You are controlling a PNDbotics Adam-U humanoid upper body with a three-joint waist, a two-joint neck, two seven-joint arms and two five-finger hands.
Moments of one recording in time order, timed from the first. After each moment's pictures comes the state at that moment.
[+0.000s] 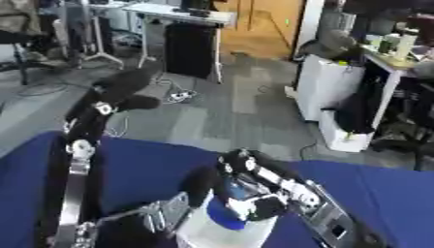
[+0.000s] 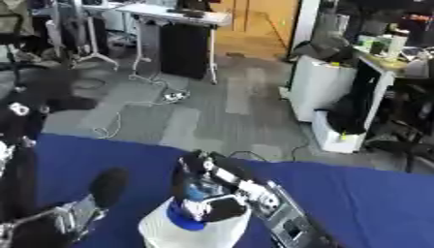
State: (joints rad) left arm -0.58 0.01 -0.23 -1.98 -0.62 -0.14 0.23; right arm -0.81 -0.34 0.32 -1.28 0.08 -0.61 0.45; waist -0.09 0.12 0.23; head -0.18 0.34
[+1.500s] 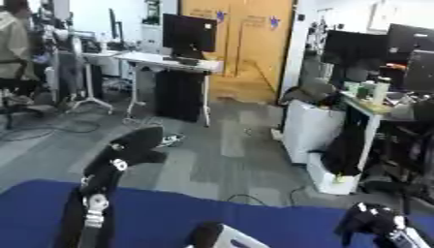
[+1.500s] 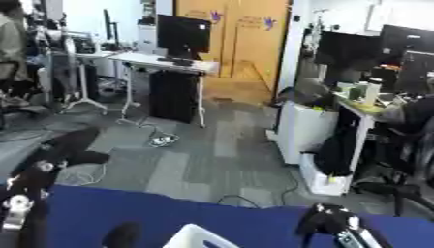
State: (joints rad) left arm -0.56 0.06 -0.21 -1.96 -0.64 -0.12 0.25; right arm -0.27 -0.55 0.01 -1.78 -0.38 -0.38 0.22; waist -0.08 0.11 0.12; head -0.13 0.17
